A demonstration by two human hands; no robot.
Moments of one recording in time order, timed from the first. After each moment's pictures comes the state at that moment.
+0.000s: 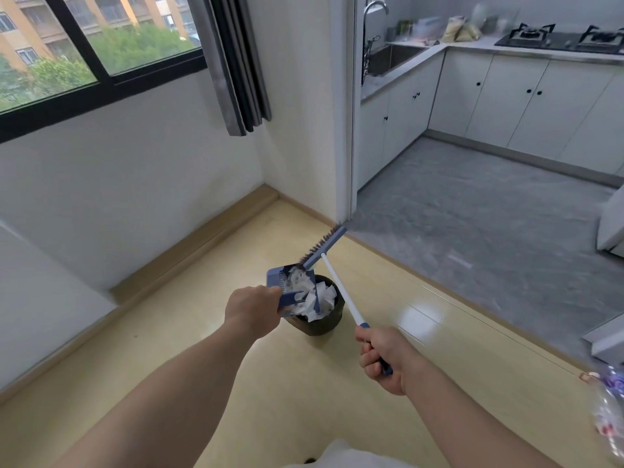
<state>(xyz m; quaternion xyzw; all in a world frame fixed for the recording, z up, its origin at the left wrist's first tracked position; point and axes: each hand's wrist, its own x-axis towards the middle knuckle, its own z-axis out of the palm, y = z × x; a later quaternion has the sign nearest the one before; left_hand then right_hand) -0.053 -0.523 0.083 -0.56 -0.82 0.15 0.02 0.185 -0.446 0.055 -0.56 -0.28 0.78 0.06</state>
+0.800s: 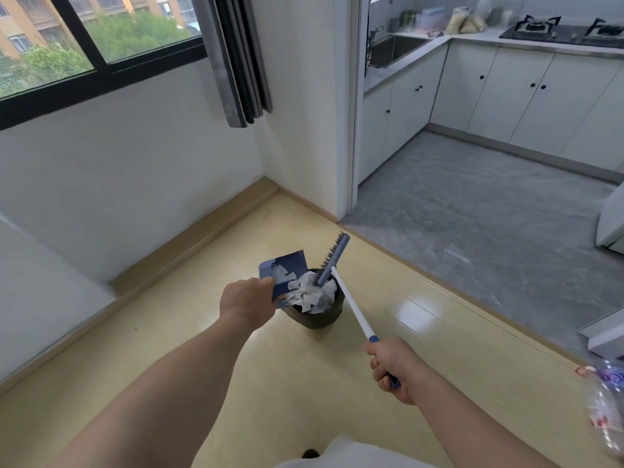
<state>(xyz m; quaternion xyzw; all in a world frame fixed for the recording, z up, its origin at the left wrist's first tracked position) -0.074 -0.530 0.072 -0.53 -0.84 0.13 0.03 0.193 -0.462 0.039 -0.62 -0.36 0.70 0.02</state>
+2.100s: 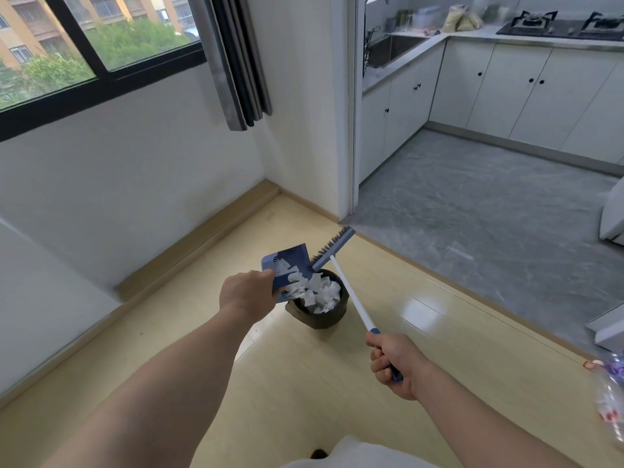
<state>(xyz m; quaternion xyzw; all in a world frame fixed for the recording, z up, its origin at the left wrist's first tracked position) -0.083 -0.530 0.085 -0.53 -0.84 0.13 0.05 0.189 -0.465 0.034 -0.57 -0.27 0.77 0.07</state>
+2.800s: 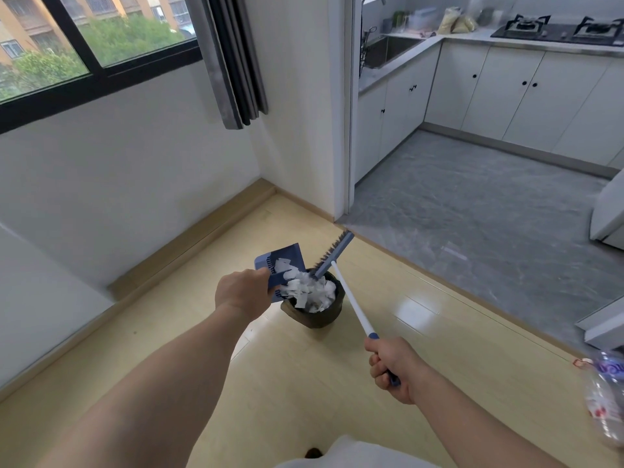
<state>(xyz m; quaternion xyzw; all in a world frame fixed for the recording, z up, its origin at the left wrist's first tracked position) -0.083 -0.531 0.083 -0.53 -0.84 0.11 0.04 0.194 -0.472 0.034 -0.60 -0.31 0.73 0.05</state>
